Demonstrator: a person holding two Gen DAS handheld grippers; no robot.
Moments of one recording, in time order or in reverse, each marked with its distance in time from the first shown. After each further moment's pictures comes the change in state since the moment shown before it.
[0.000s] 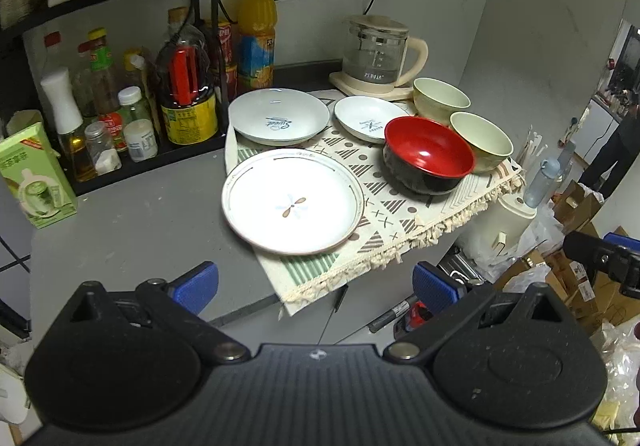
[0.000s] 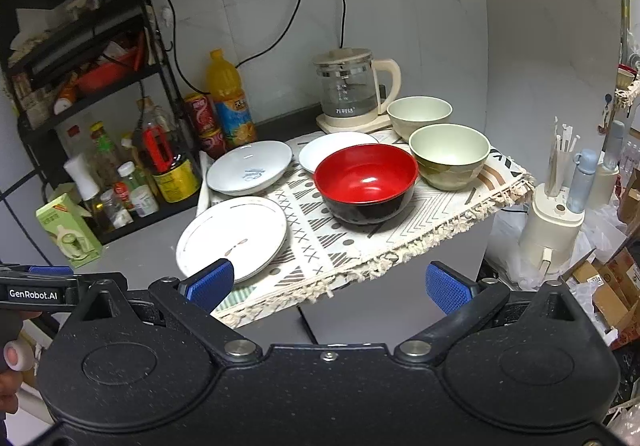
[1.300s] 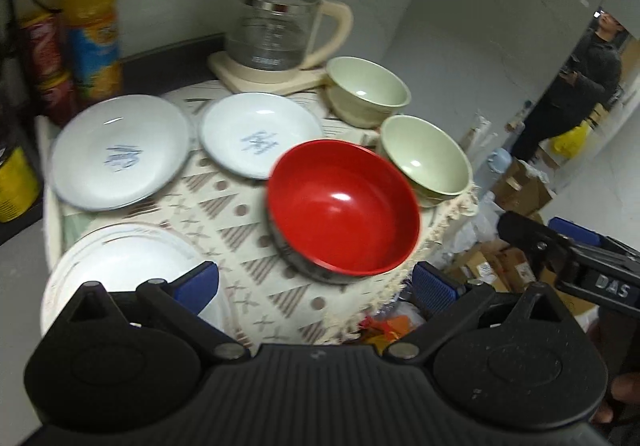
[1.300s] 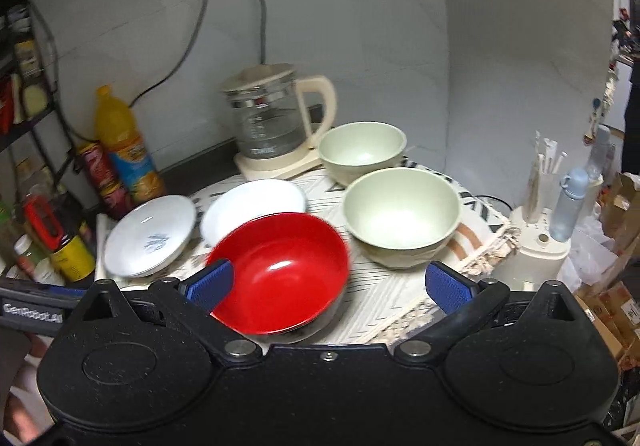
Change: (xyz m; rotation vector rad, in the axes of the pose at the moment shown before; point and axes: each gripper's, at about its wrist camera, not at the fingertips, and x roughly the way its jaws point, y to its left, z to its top) left arm 0.190 -0.088 0.137 0.070 0.165 -0.267; right arm 0.145 -0.090 0.096 0.082 -0.015 -0.132
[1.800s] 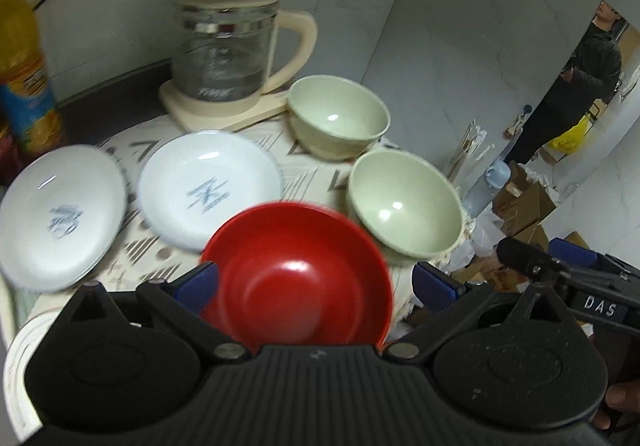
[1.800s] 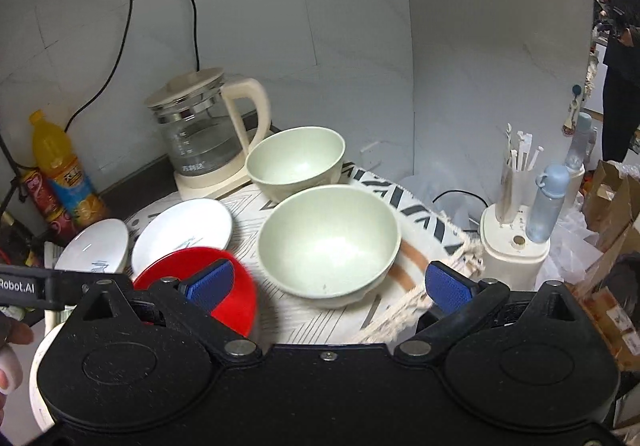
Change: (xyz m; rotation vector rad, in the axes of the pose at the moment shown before) left arm 0.069 -0.049 0.068 0.040 -0.006 0.002; right arm 0.056 -0.075 0.036 0.041 0.033 -0.054
